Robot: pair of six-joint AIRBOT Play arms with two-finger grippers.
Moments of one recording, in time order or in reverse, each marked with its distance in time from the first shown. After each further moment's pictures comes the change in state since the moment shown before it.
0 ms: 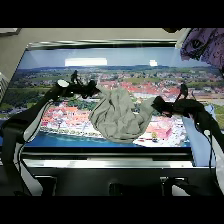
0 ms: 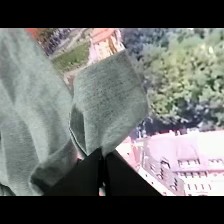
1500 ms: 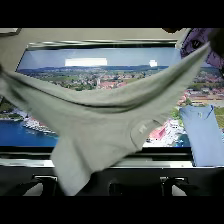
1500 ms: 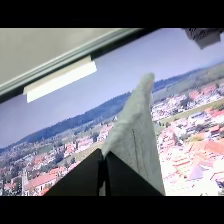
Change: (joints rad) left arm 0.299 0.893 -0.125 1.006 -0.351 -0.256; right arm 0.001 0.077 0.821 -0.702 -0.280 0.488
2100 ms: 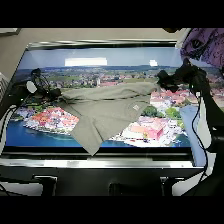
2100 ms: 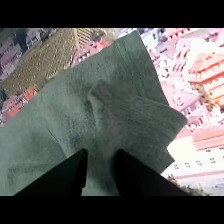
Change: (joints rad) left arm -0.091 -0.483 -0.225 -0.091 0.312 -0.003; right arm -0.006 -0.609 0.000 0.283 0.002 -0.032
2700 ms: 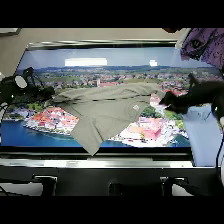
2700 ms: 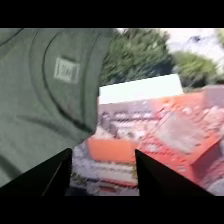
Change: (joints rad) left arm 0.057 0.029 0.072 -0.021 -0.195 0.000; right arm -0.061 0.543 -0.618 0.188 -0.208 -0.288
